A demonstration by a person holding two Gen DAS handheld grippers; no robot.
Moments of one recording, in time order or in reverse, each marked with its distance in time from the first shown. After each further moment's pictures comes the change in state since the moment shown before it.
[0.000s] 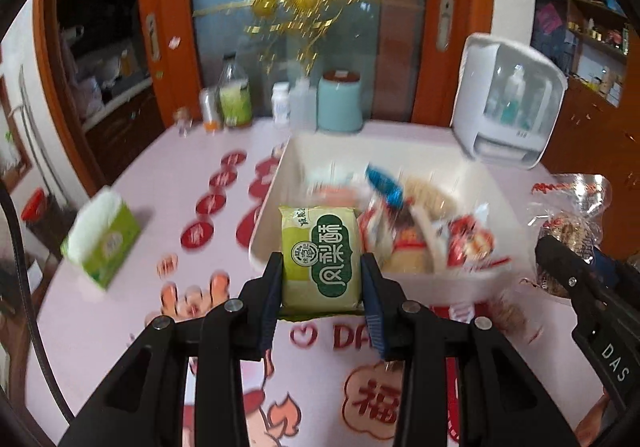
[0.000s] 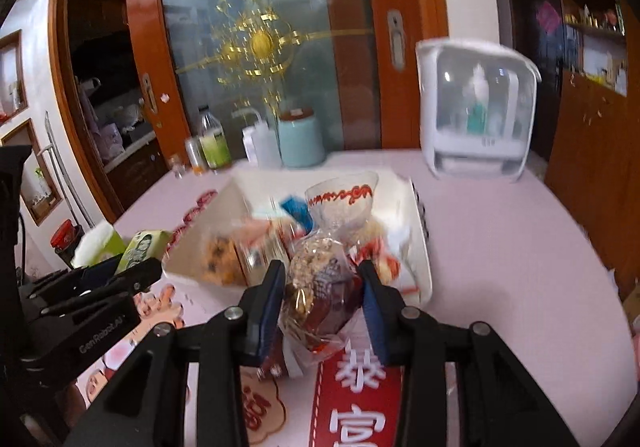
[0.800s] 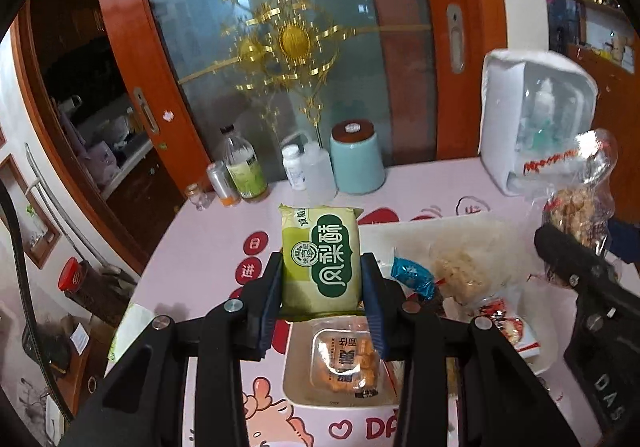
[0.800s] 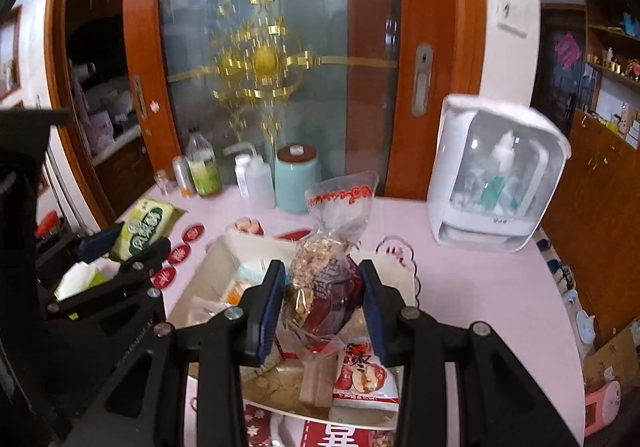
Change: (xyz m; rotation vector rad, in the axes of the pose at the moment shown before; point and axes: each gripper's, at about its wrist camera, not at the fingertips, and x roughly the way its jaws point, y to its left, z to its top) left arm 0.043 -0.025 0.129 0.143 -0.005 0.141; right arm 0.057 0.017 0.110 -0.101 0.062 -0.054
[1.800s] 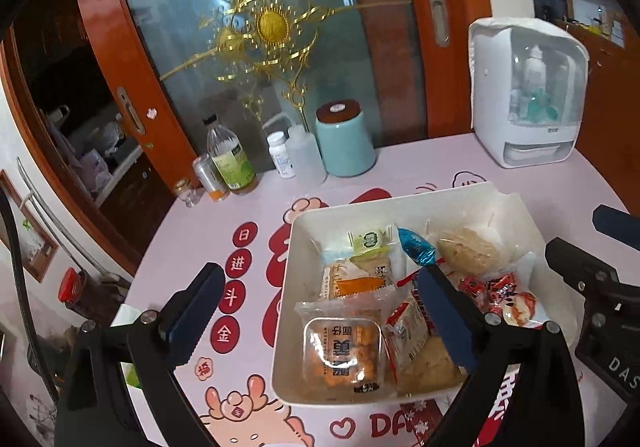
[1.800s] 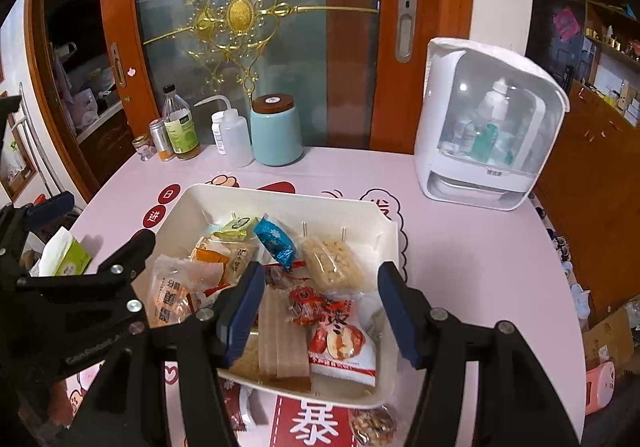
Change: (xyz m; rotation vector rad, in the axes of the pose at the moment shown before) left arm 0.008 -0.016 -0.026 0.072 -0.010 -0.007; right arm 0.016 -0.028 -0.028 0.024 0.112 -0.024
